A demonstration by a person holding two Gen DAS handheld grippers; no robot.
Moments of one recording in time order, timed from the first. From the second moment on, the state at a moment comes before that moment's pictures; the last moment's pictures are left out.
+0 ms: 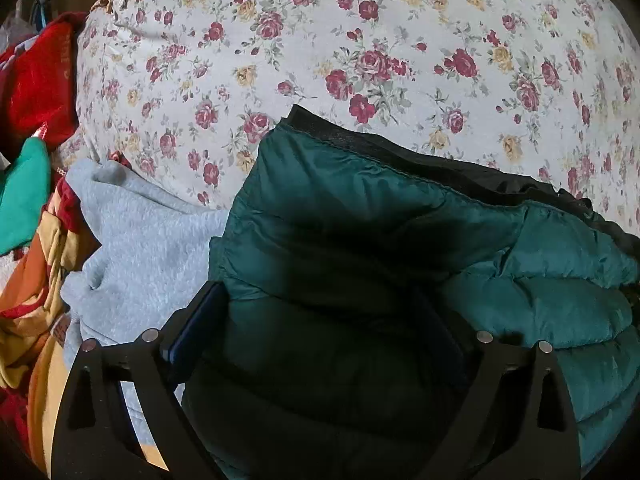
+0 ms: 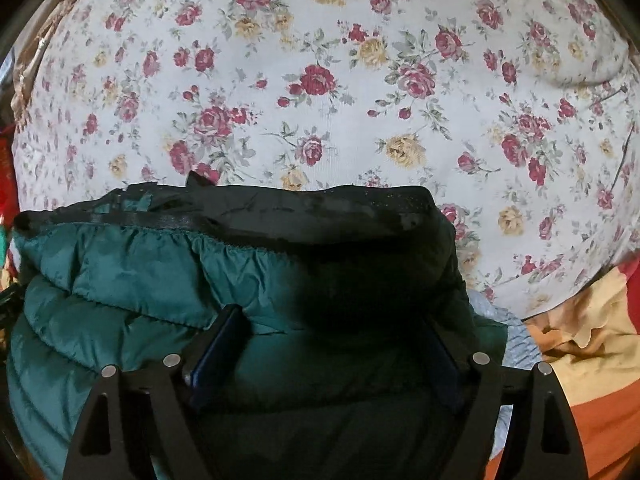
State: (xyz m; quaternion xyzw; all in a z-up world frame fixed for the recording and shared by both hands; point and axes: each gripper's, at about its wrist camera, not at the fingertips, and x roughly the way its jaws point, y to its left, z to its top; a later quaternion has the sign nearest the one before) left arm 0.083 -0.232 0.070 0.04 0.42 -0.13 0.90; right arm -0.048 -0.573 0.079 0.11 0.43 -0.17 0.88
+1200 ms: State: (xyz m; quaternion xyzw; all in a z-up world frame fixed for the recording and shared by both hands) left arm 0.046 -0.198 0.083 0.00 0.43 -0.14 0.89; right arm -0.139 -0.577 0.109 0.25 0.37 -0.13 0.89
